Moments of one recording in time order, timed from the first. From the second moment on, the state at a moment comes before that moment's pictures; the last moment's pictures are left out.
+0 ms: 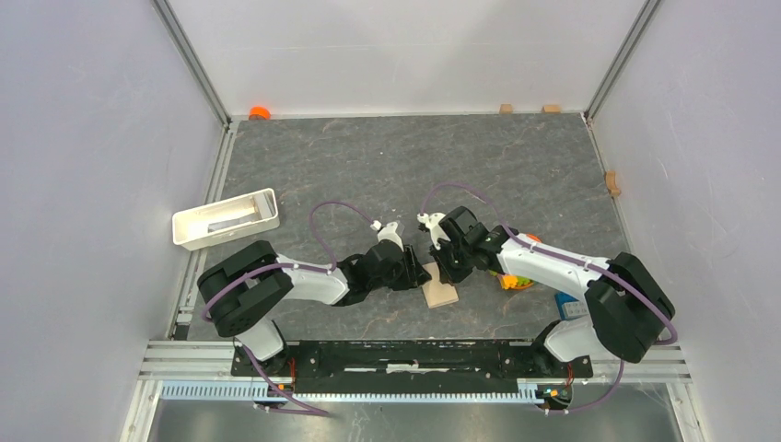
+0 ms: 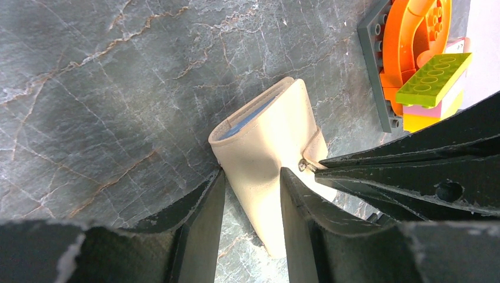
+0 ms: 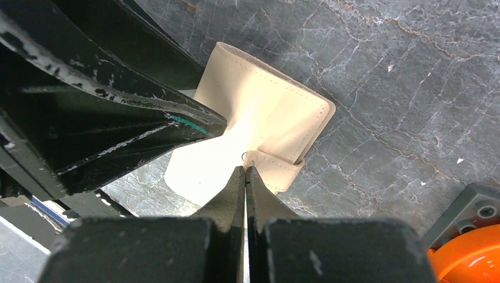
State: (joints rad) left arm -0.99 1.63 0.58 0.41 -0.07 -0.98; right arm 0.75 1.42 0.78 -0.45 -0.17 0.10
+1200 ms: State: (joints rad) left arm -0.99 1.65 0.60 0.41 -0.07 -0.98; right arm 0.84 1.51 0.85 -0.49 -0.07 0.08
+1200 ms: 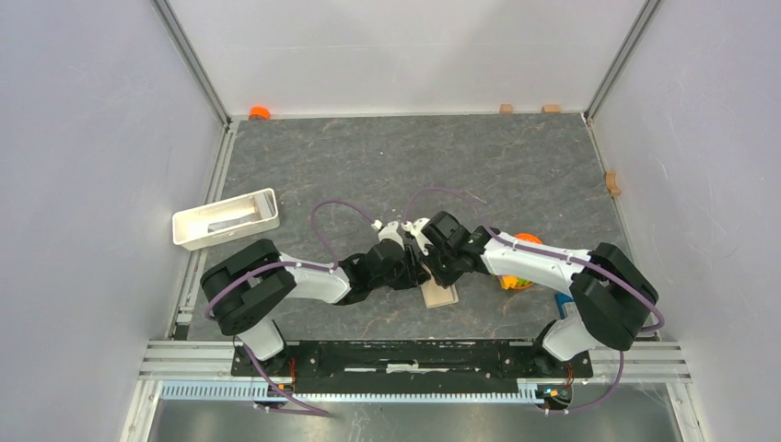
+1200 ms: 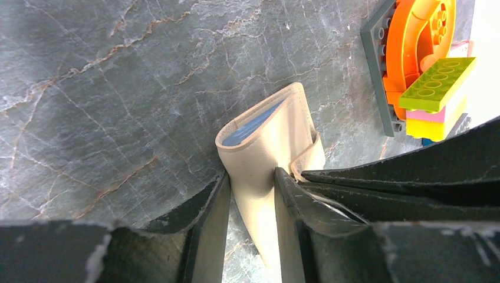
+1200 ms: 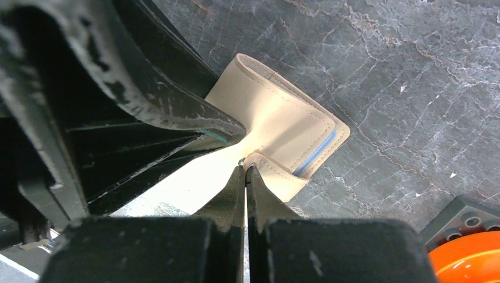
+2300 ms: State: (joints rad) left arm -0.99 1.66 0.58 0.45 -0.07 -1.02; right arm 0.98 1.58 0.88 -0.50 0.13 0.15
